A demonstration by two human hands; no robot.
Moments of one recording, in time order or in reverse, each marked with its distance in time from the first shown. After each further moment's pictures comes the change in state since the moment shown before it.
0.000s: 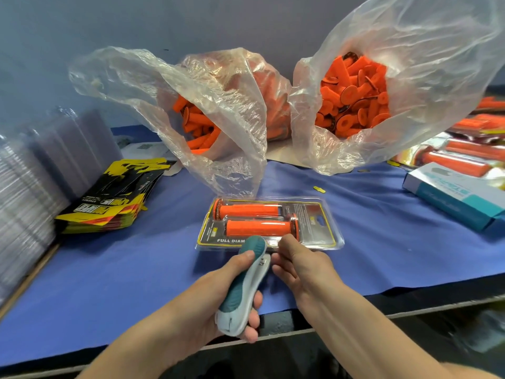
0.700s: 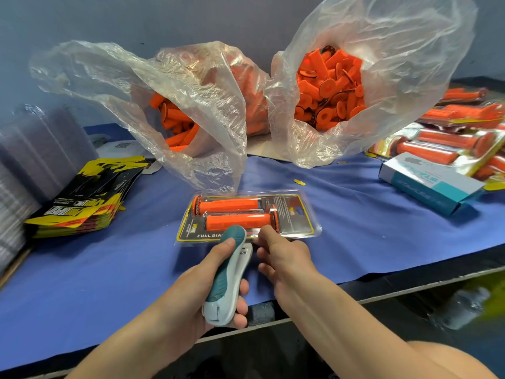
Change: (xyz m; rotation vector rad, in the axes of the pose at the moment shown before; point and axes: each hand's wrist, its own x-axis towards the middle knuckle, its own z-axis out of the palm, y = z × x) left_hand 0.026 -0.011 0.003 -0.136 0.006 0.050; right_hand -0.006 -0.006 0.003 -0.085 0.071 -0.013
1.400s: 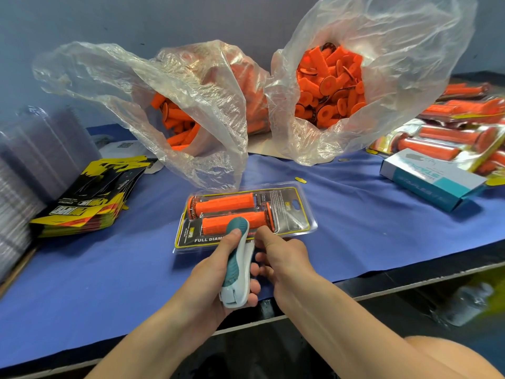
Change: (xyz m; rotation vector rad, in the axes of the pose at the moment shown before) left_hand -0.010 0.005 0.027 -0.101 0.040 0.034; right_hand -0.002 0.006 0.001 -0.060 -0.050 0.011
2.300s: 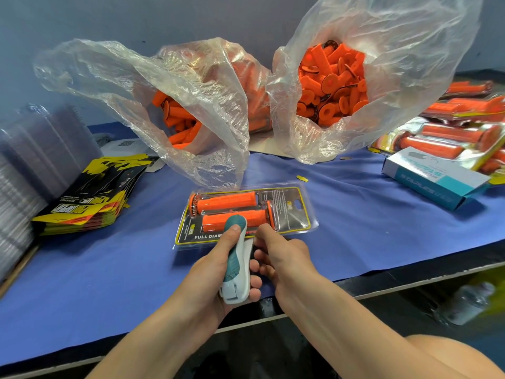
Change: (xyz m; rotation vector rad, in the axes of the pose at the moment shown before) left_hand -0.002 0.002 0.001 -0.031 0.023 0.029; right_hand 0.001 0.002 -0.001 -0.018 -0.004 0.022
